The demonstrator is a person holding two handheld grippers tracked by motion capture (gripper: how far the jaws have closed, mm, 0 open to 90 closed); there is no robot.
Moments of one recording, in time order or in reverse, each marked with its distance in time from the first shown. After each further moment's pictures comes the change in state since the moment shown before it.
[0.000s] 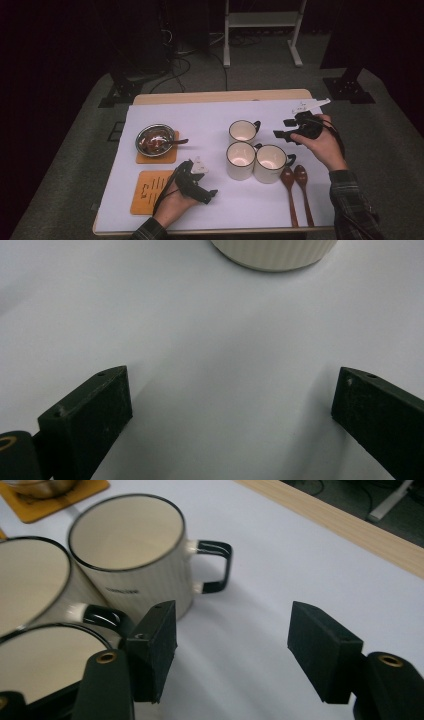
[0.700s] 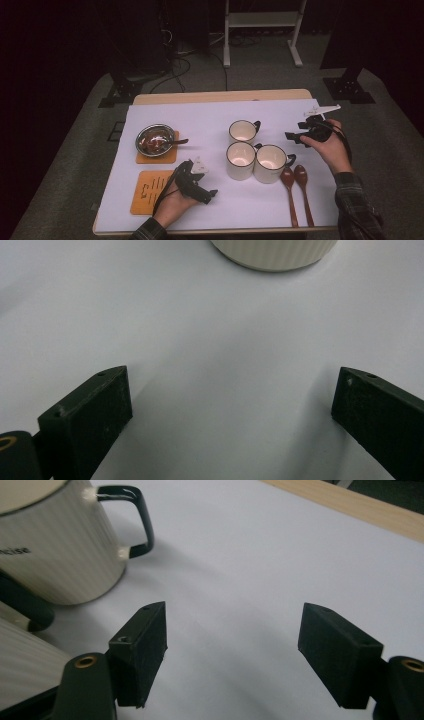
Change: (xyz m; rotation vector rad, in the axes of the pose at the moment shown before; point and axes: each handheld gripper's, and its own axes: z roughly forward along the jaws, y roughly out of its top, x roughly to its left) left arm 0.000 0.000 0.000 -0.001 0.000 -0.003; right arm -0.038 -0.039 0.007 0.019 -0.103 0.109
